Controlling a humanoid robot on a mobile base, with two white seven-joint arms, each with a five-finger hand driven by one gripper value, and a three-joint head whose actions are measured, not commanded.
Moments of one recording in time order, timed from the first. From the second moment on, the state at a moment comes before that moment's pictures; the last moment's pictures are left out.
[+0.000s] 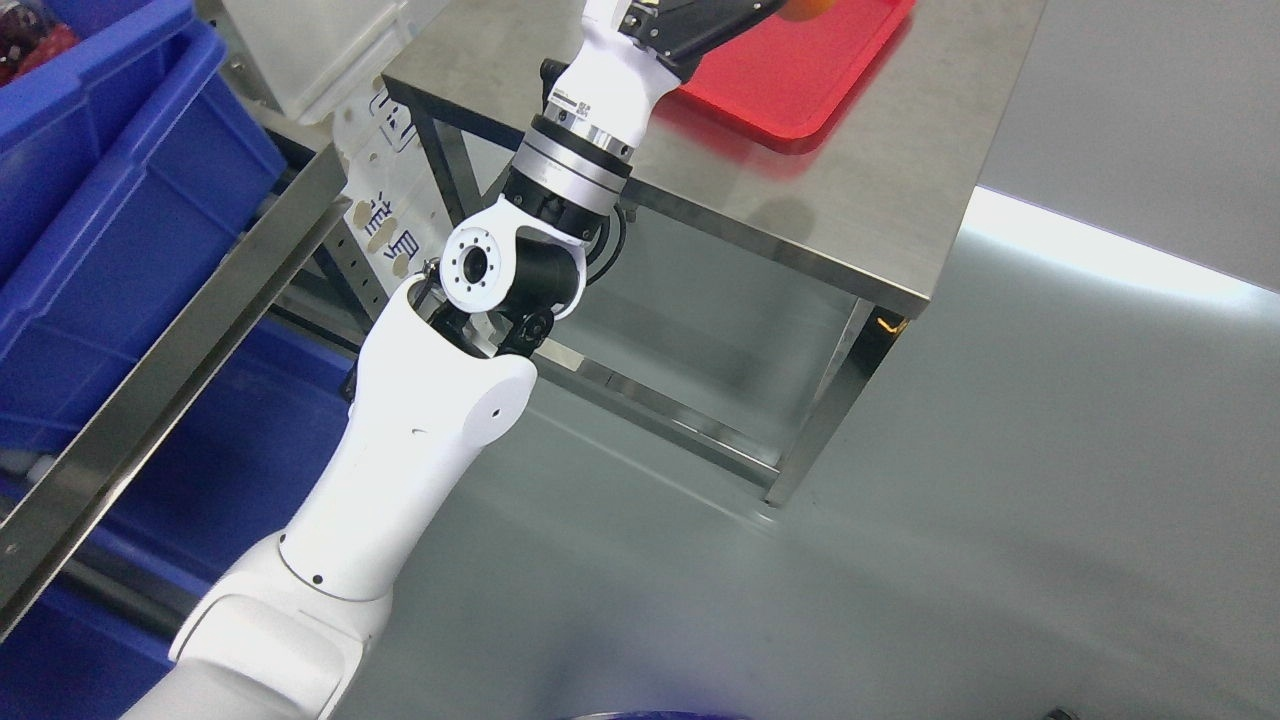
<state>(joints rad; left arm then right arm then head) -0.76 0.00 -0.54 -1.60 0.55 -0.15 0.00 0.00 0.00 0.00 0.00 0.00 -0.02 -0.03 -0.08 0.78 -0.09</state>
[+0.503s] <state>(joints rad) -0.89 0.00 -0.53 -1.46 0.55 0.01 0.00 0.00 0.00 0.00 0.00 0.00 -0.02 -0.03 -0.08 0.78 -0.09</state>
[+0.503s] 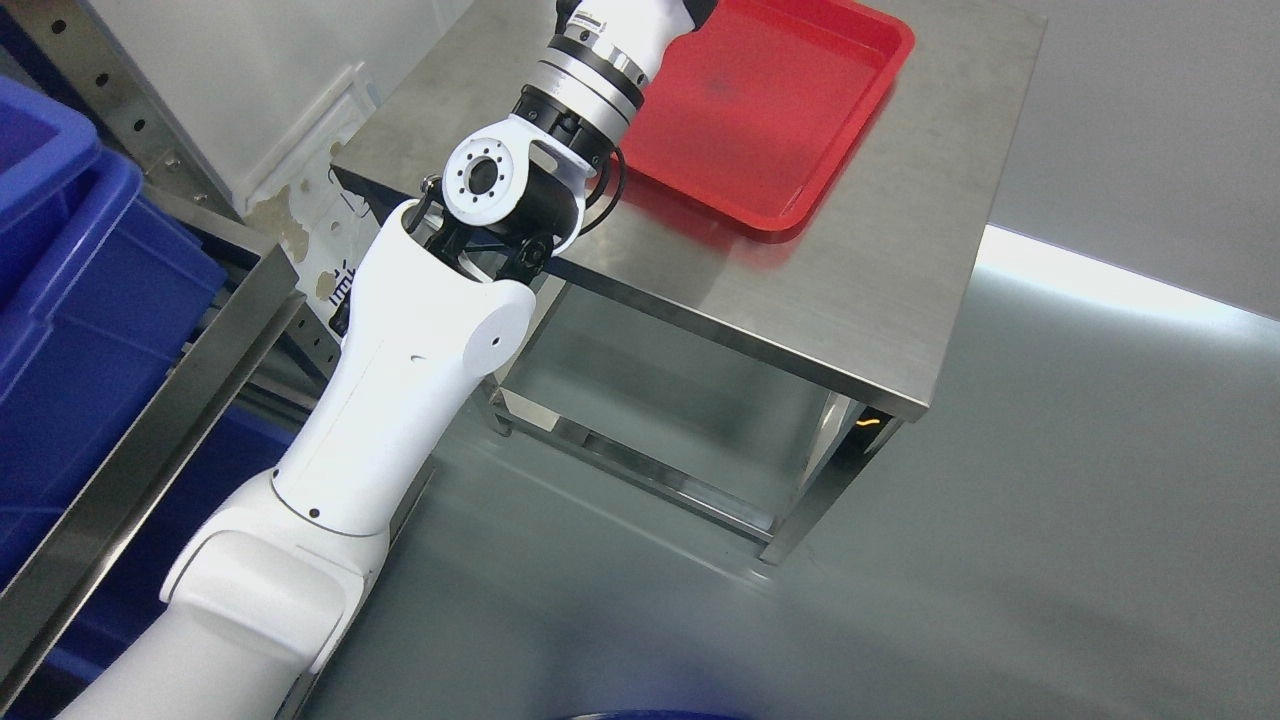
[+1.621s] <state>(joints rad) -0.93 0.00 -0.69 -0.96 0.50 -0.09 0.00 0.00 0.00 0.00 0.00 0.00 -0.02 -0.03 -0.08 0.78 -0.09</state>
